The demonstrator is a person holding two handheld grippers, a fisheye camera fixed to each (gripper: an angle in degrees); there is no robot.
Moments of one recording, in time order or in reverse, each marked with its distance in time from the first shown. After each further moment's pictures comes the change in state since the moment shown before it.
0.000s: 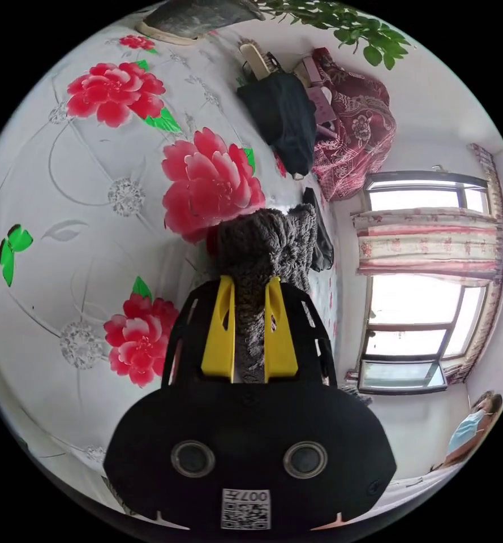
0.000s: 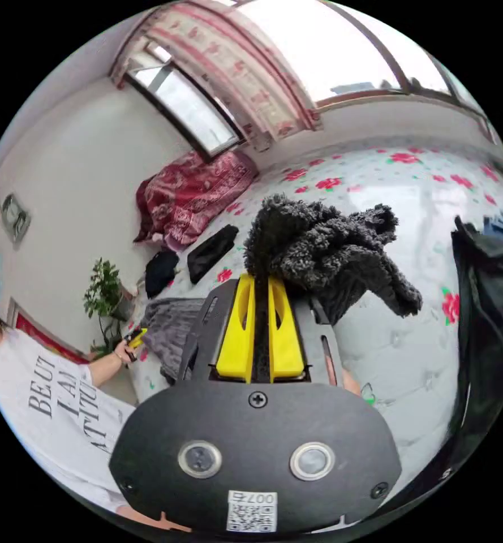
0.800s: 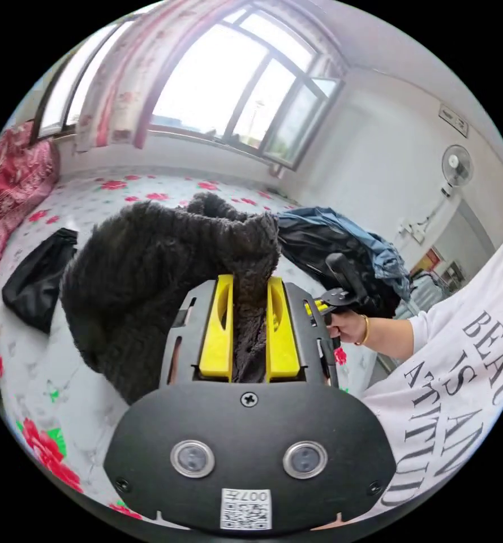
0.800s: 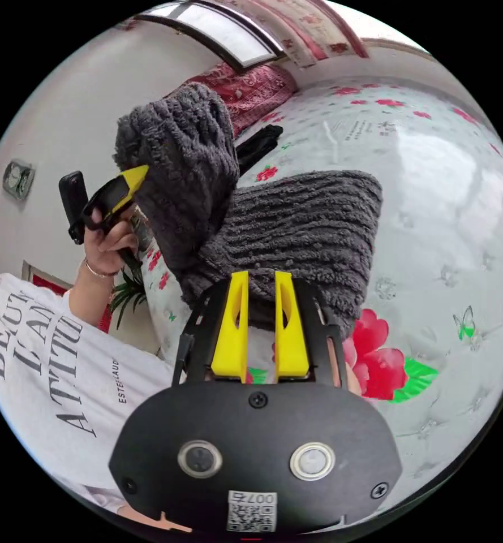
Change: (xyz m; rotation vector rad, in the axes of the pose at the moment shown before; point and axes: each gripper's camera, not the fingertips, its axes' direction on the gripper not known) left arm 0.343 0.328 0.164 -0.554 0.298 1.395; right arm -0.107 0.154 0.164 -0.335 -0.123 0.047
